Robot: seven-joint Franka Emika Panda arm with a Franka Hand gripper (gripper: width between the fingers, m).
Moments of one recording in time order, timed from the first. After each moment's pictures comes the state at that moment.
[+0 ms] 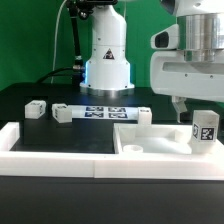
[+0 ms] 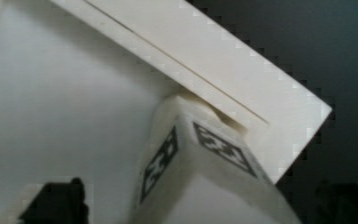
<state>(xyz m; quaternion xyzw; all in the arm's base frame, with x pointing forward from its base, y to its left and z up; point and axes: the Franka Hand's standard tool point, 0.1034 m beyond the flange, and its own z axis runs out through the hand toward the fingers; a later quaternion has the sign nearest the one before) 0.624 0.119 0.070 -0.92 0.38 -0.01 0.05</state>
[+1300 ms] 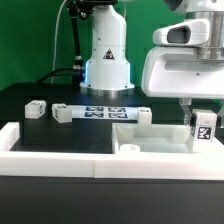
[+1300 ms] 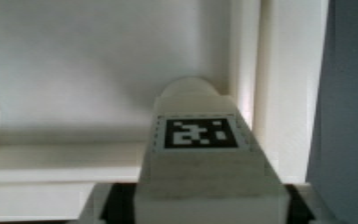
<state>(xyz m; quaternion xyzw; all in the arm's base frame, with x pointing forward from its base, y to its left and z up) 0.627 0.116 0.072 -1.00 0.02 -0.03 0.00</state>
